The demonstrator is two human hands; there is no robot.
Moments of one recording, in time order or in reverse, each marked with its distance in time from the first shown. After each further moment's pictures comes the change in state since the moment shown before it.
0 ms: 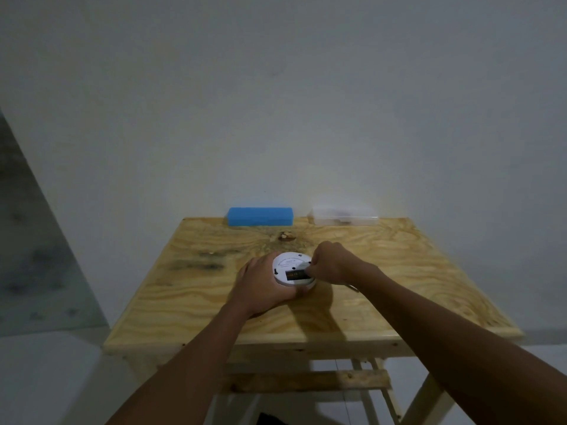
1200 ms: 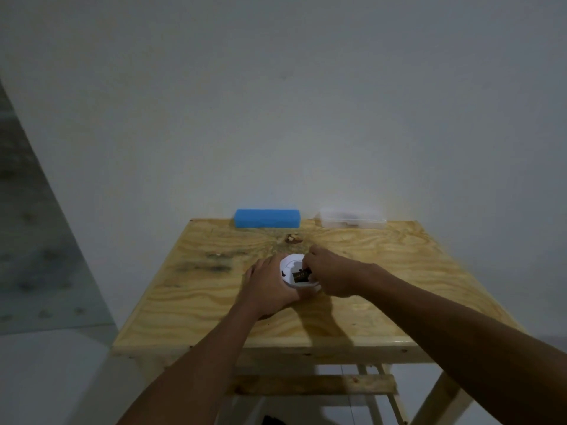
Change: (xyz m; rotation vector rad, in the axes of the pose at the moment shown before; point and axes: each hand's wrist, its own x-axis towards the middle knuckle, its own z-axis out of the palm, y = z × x) left_hand -0.005 0.012 -0.007 -0.002 -0.014 -0.082; right_hand -0.005 -0.013 0.001 -0.431 -0.073 -0.385
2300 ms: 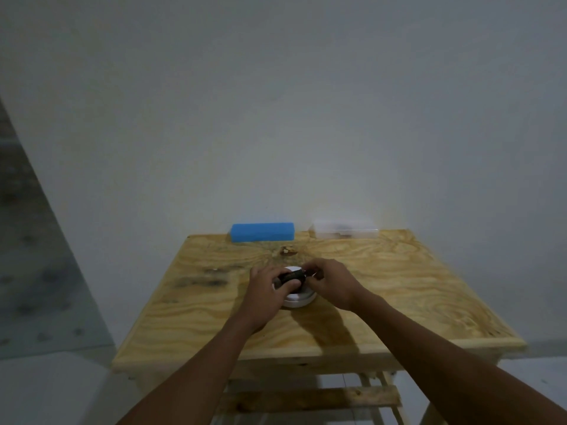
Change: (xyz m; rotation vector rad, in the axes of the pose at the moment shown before) left_hand -0.003 0.010 0.000 -0.200 0.125 0.051; right_hand -0.014 0.011 0.024 0.705 0.358 0.174
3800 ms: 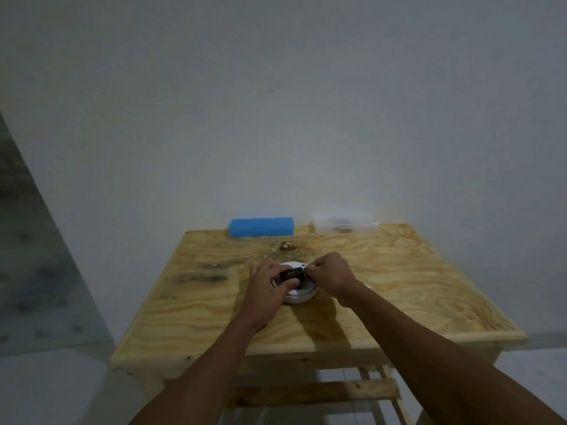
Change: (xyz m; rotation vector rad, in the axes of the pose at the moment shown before) left_hand -0.003 -0.002 0.005 -0.043 0.058 0.035; right_hand 0.015 -0.003 0.013 0.172 0.116 0.287
